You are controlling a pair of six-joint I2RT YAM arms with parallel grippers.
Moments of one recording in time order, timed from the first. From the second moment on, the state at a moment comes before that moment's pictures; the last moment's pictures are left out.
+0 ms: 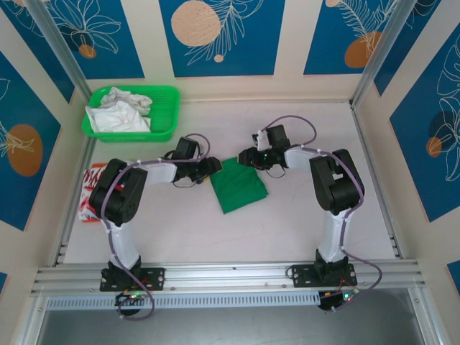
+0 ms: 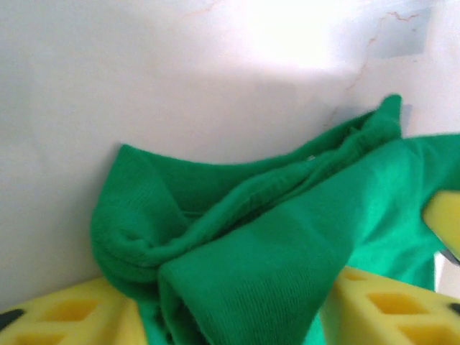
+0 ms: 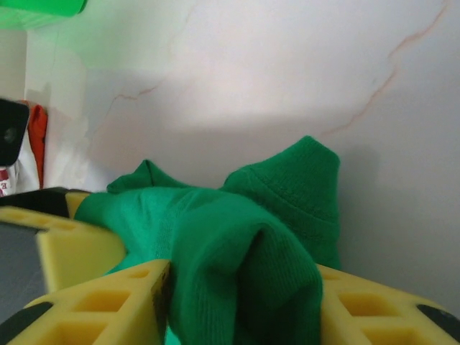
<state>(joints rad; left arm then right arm) -0.44 1.92 1.06 -0.02 0.44 -0.86 0.33 1.96 1.16 -0.10 -0.62 0.49</state>
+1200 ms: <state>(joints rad) -0.45 2.07 1.28 -0.13 0.45 -0.68 0.43 1.73 0.85 0.03 -0.39 0.72</state>
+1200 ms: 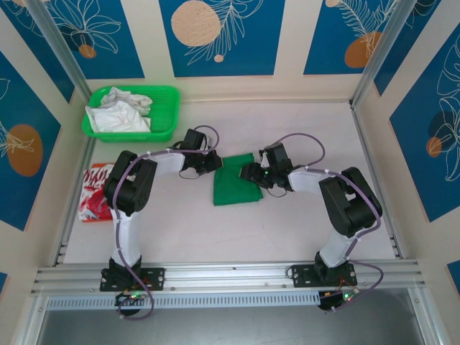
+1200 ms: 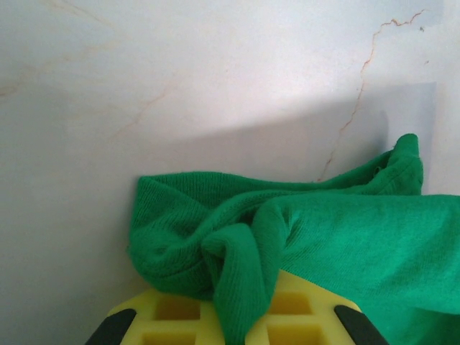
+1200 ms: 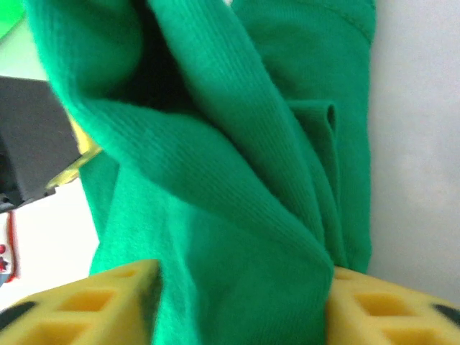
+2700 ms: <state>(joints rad) -0.44 2.07 1.26 -0.10 0.45 -0.68 0.46 1.59 0.66 0.09 -0.54 0.73</state>
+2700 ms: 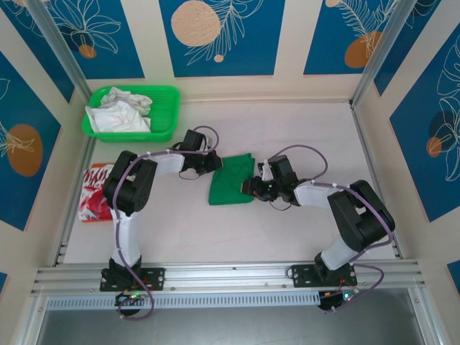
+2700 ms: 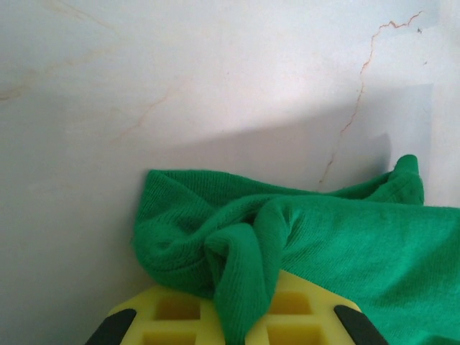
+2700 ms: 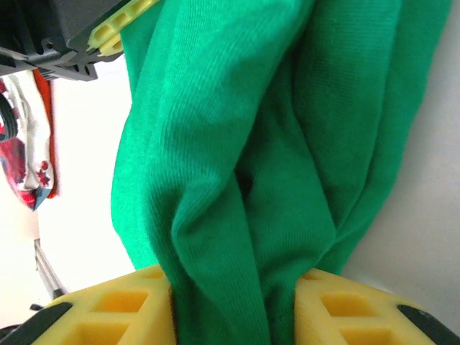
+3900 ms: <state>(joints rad) -0.43 2.04 1.20 -0.06 0.45 -0.68 0.44 1.65 0.67 0.17 -0.61 0.75</state>
